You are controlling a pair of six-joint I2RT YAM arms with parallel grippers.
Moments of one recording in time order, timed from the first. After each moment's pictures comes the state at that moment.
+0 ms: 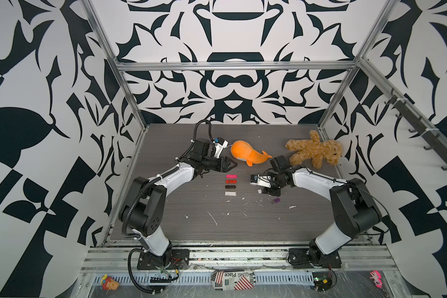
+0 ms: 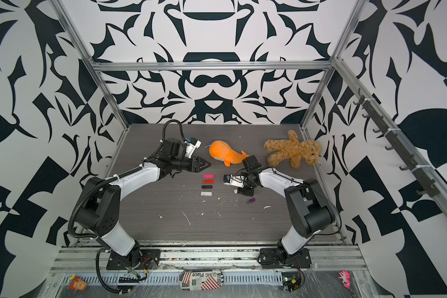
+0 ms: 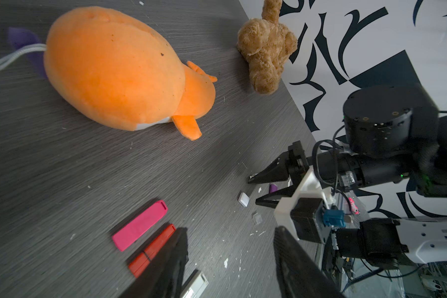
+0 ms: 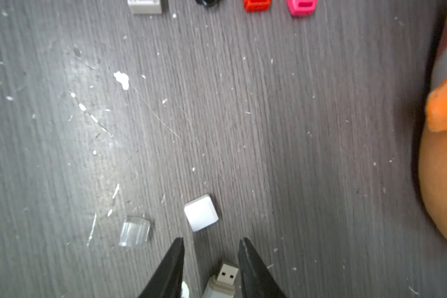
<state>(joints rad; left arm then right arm) -0.46 1.68 1.07 -0.04 0.71 -0.32 0.39 1.65 0.93 -0.51 -0.30 -1.02</state>
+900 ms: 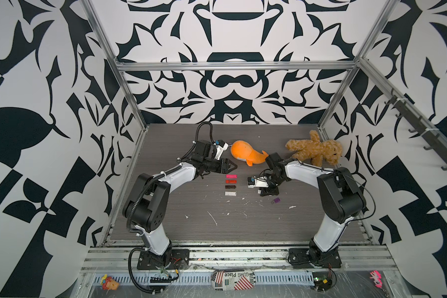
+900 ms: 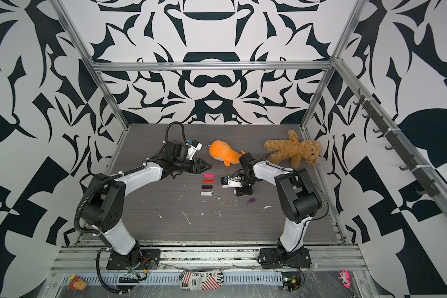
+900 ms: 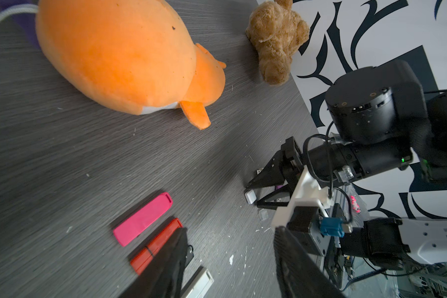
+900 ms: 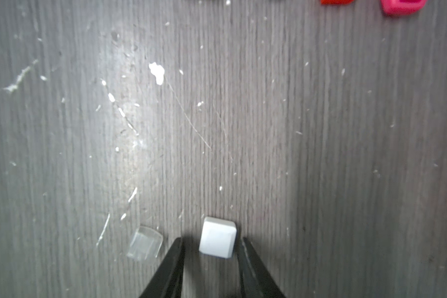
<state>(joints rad) -0.46 1.72 1.07 -0.04 0.72 -0.33 0.39 1.80 1.06 -0.68 -0.35 -1.16</state>
